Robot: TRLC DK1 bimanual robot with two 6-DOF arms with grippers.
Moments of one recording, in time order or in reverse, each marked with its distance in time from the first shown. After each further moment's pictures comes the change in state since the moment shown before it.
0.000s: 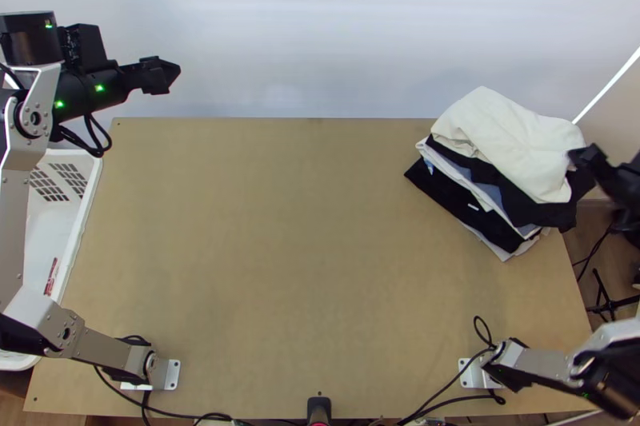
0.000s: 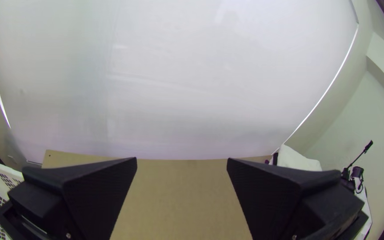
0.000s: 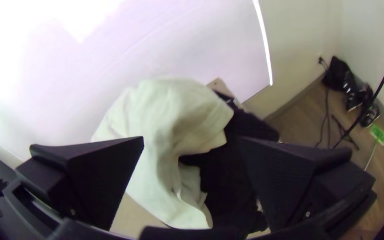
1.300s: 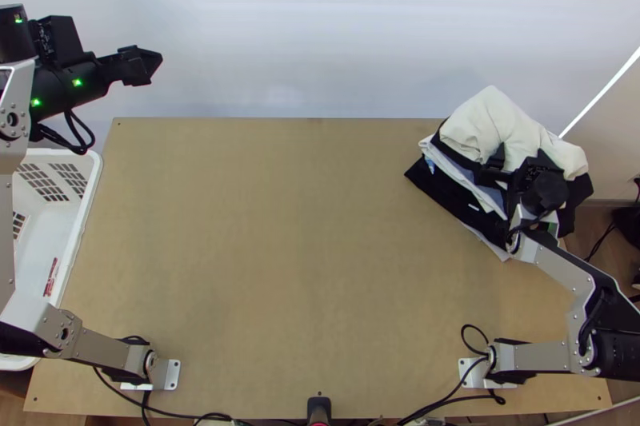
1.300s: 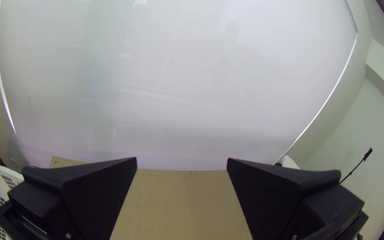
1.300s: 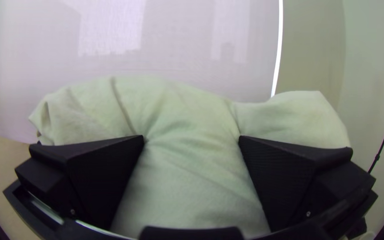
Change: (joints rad) left arm 0.050 -0.007 0.055 -0.008 0.015 -0.008; right arm 0.501 0.163 -0.724 1.469 0.667 -0.224
